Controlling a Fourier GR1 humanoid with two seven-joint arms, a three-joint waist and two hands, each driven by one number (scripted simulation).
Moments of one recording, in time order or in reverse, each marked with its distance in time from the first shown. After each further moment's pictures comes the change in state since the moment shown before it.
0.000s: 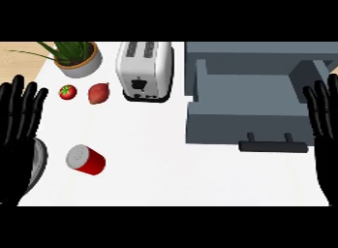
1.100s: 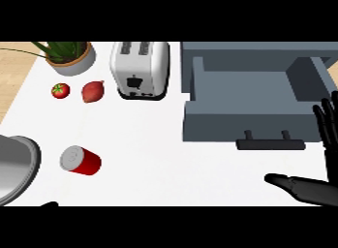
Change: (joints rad) left arm 0.380 -0.102 0.044 -0.271 -0.142 0.334 0.354; right arm 0.093 -0.011 -0.114 0.058 -0.049 -0.029 0.168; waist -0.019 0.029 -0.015
